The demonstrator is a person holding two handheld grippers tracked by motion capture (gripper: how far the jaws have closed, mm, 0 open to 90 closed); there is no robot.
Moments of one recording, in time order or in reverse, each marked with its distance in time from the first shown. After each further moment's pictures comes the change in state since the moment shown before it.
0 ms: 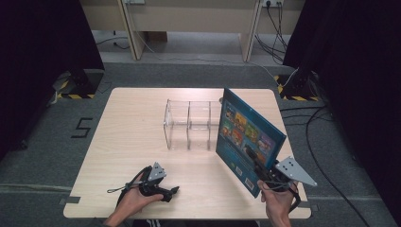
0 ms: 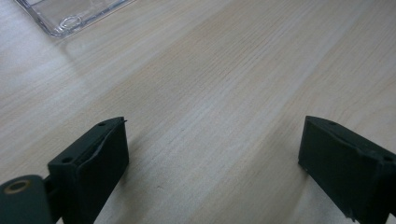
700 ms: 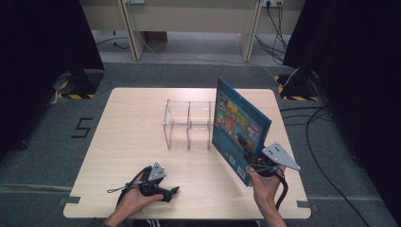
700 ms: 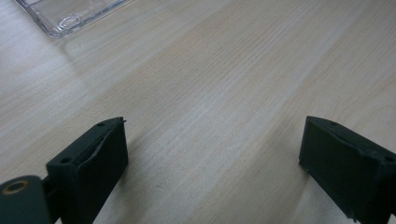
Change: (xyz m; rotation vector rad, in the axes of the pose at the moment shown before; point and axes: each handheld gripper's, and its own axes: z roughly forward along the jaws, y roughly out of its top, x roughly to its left) left arm 0.000 0.000 0.000 -0.001 -0.001 -0.001; right arm 0.002 0.003 0.045 0.009 -0.048 0.002
